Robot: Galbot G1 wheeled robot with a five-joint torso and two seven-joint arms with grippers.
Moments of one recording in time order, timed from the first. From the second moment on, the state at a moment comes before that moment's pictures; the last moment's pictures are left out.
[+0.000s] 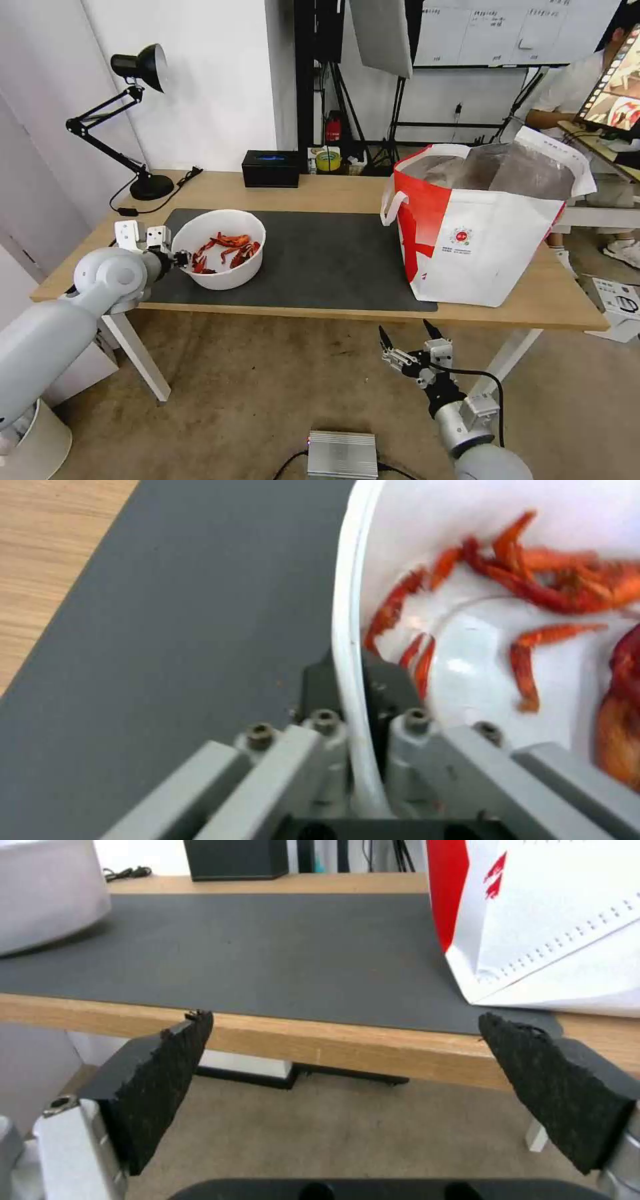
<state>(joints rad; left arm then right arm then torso) 0.61 -0.60 -0.02 -1.73 -1.47 0.62 -0.63 -1.57 1.00 0.21 2.12 0.39 0.03 0.31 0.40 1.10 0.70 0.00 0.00</state>
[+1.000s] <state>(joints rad) 0.13 -0.66 0.23 -1.82 -1.71 0.55 -0.76 -1.57 1.00 0.21 2.12 0.39 0.03 0.31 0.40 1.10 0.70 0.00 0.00</state>
